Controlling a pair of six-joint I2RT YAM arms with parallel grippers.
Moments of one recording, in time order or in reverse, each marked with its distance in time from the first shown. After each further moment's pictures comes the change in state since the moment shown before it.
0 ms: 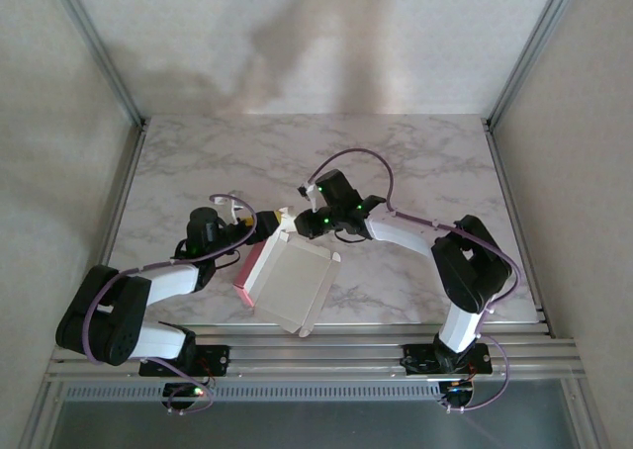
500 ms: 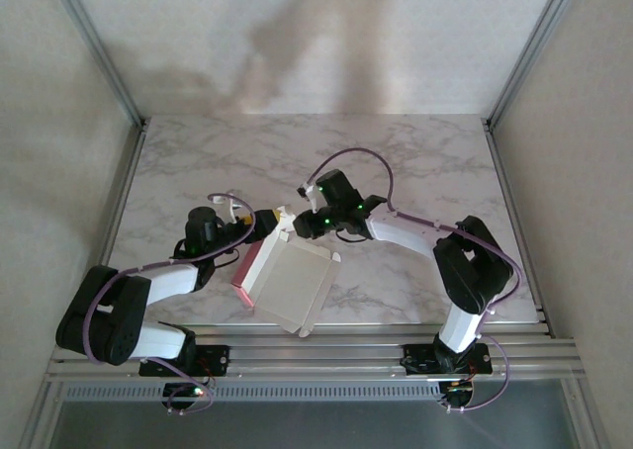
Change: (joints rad) left arm 0.011 0.006 0.003 0.014 0.015 -0.014; right arm -0.003 -0.018 0.013 -0.053 -0.019 -0.088
